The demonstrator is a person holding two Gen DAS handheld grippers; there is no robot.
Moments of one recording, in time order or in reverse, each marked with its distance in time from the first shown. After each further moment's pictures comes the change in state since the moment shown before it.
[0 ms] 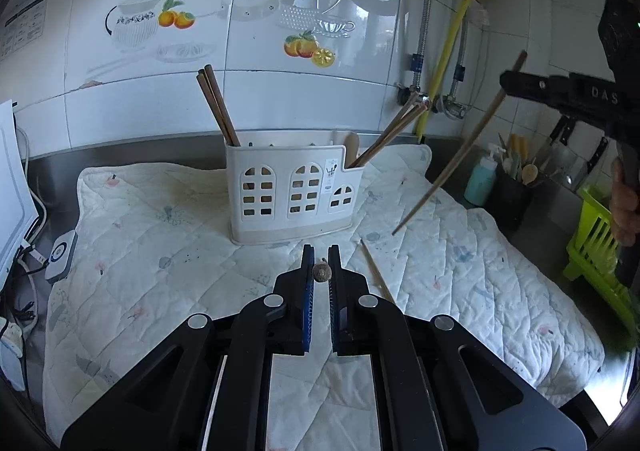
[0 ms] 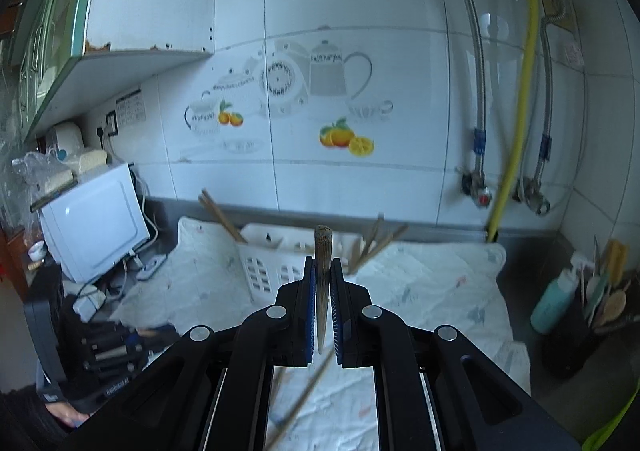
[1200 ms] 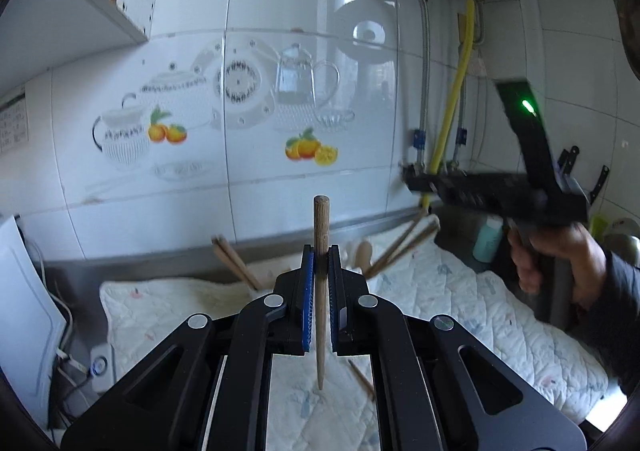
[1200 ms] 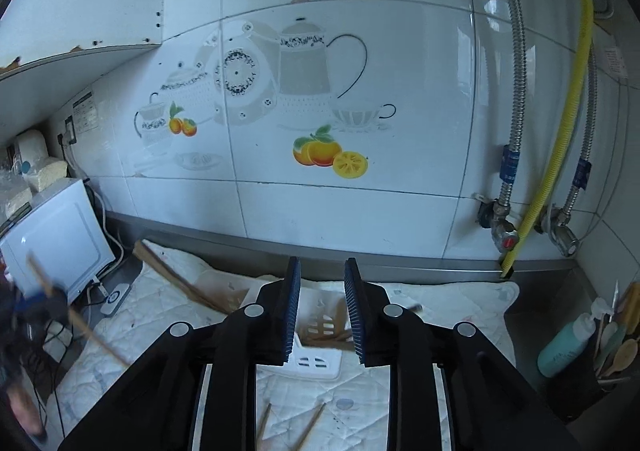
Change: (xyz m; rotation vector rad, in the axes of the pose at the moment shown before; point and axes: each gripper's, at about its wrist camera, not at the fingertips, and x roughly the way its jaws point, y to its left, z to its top) left arm -0.018 0.007 0.127 0.114 -0.151 0.022; right arm 0.104 -0.018 0.054 0.006 0.061 -0.051
